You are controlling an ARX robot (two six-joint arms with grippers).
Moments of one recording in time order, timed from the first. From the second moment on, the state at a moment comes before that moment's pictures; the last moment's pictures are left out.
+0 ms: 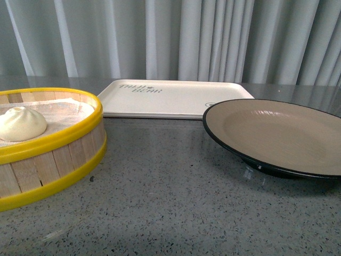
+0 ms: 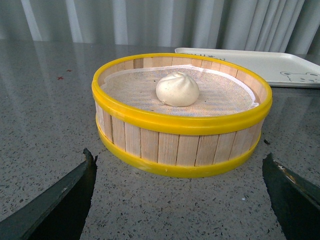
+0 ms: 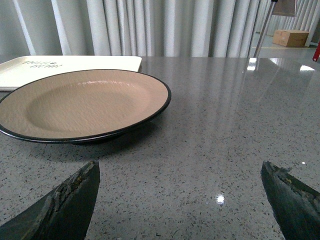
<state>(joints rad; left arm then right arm) 0.00 0.00 0.03 0.00 0.00 0.00 0.00 0.00 0.01 0.00 0.00 0.00</state>
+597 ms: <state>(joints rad) 0.00 0.00 0.03 0.00 0.00 0.00 0.00 0.00 0.01 0.00 0.00 0.00</state>
